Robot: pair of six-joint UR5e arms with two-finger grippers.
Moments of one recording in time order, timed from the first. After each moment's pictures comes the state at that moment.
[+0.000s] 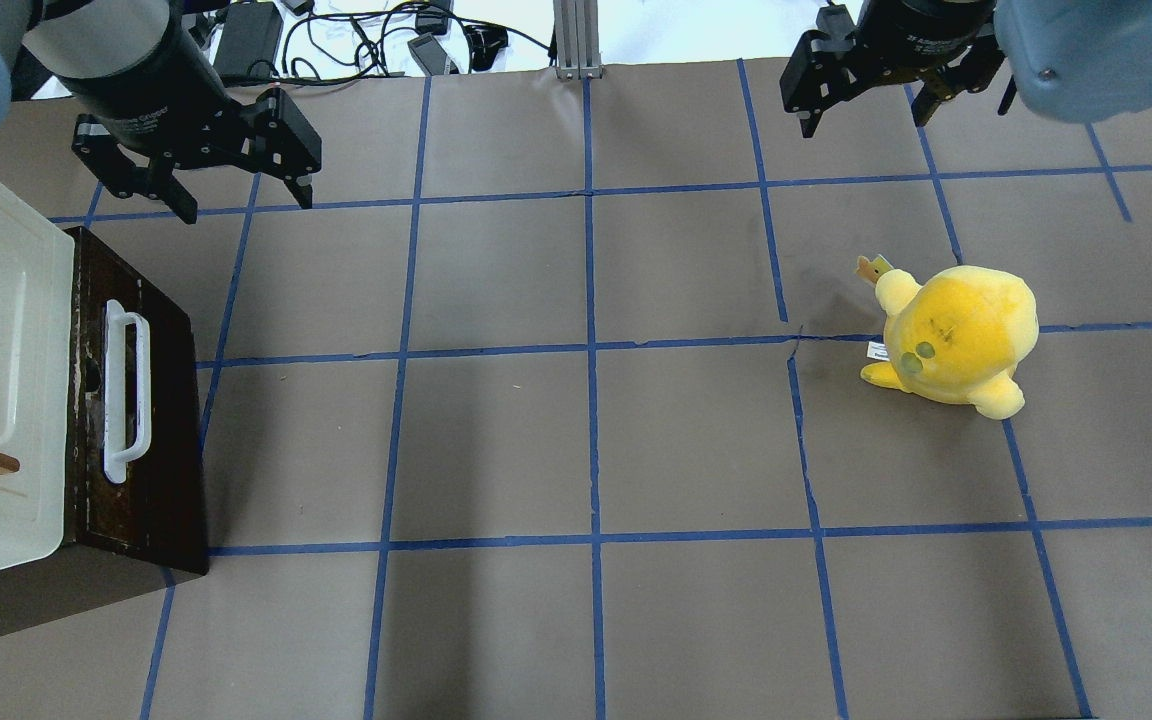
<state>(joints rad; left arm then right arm) -1.55 -1.59 -1.50 -1.57 1.58 -0.08 1.59 -1.46 1.47 -1.77 -1.60 -0.02</state>
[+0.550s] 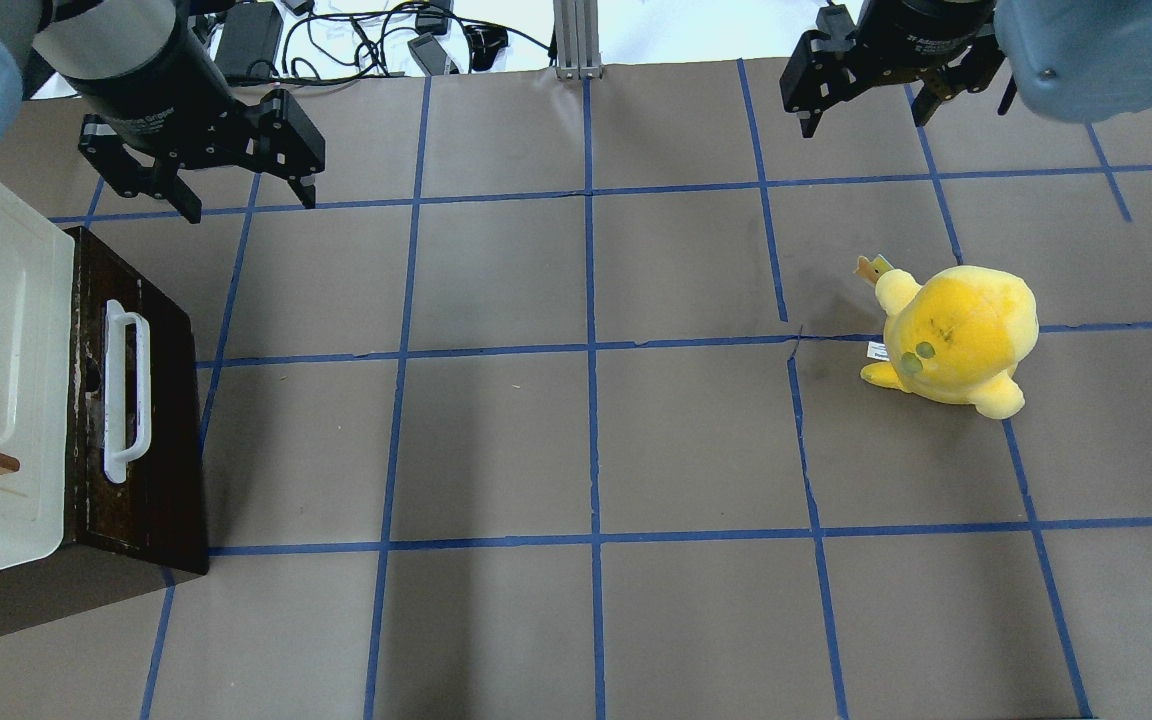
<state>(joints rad) -1.56 -1.63 -1.52 -1.54 1.60 -0.08 1.59 -1.46 1.47 -1.77 -1.60 -0.02</state>
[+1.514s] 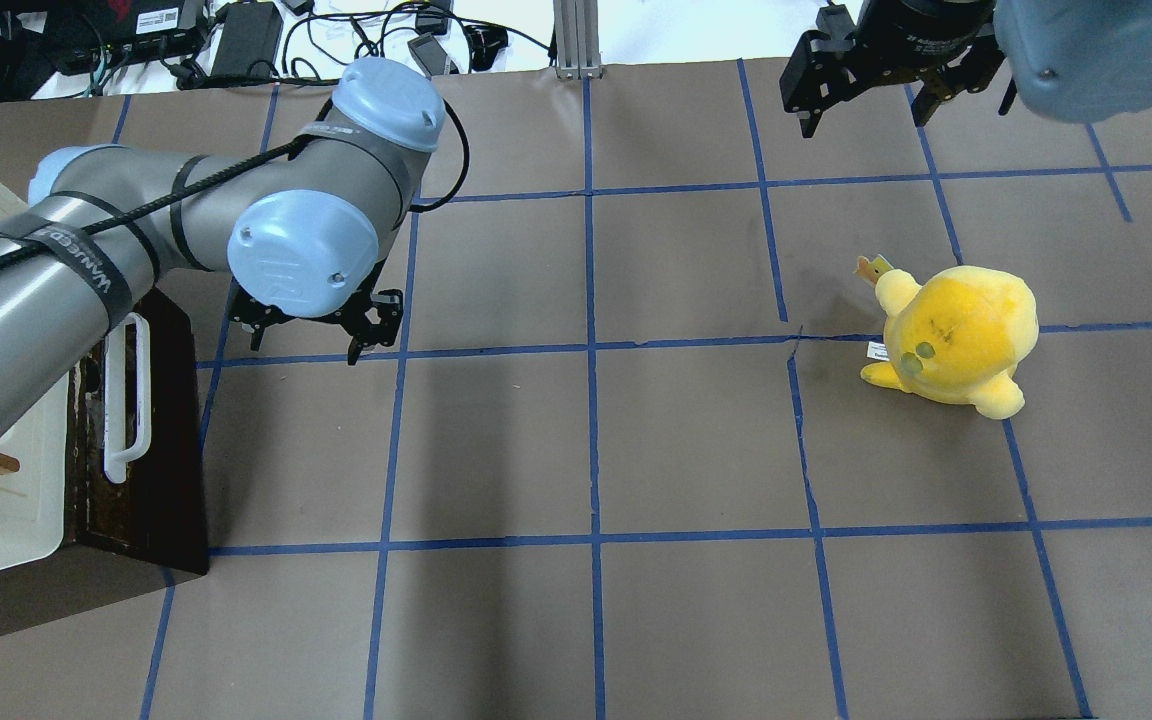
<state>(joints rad) -1.76 -1.86 -1.72 -1.53 2.13 -0.40 1.59 -1.46 1.47 -1.77 -1.60 -0.02</state>
